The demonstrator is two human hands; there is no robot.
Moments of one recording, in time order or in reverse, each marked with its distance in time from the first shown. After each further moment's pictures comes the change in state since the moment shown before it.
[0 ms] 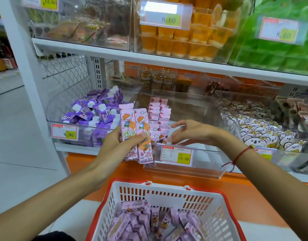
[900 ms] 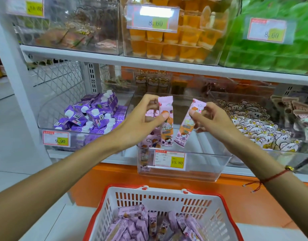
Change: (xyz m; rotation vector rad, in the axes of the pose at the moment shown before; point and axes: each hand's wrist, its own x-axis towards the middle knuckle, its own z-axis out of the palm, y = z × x) left_hand 0.055 0.039 0.042 0.345 -0.364 0.376; right_hand -0.031 0.023 -0.030 0.220 0.572 -0.420
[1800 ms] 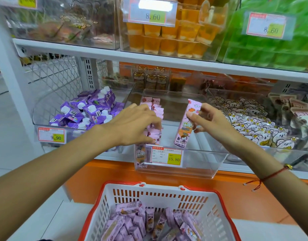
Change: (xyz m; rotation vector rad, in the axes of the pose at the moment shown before) left_hand 0.015 -0.022 -0.012 1.149 -0.274 0.266; right_hand -0.003 0.012 -0.005 0.015 -0.105 -0.038
